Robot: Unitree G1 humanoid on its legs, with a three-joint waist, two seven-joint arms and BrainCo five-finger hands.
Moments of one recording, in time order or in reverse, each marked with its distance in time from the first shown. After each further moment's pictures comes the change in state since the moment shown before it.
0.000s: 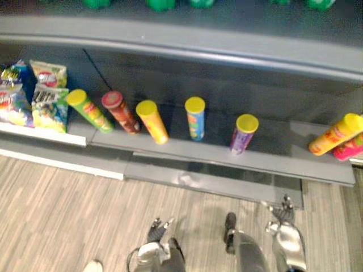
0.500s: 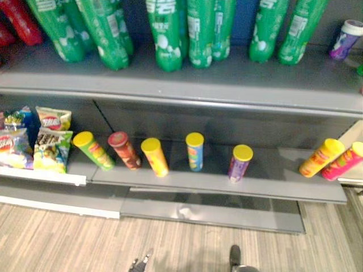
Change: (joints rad) left arm 0.115 -0.035 0.397 0.120 0.032 0.035 -0.042; right arm 0.155 0.013 -0.256 0.454 -0.081 0.071 0.163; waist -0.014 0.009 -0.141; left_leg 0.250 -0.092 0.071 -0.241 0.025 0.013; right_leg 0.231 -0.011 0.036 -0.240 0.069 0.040
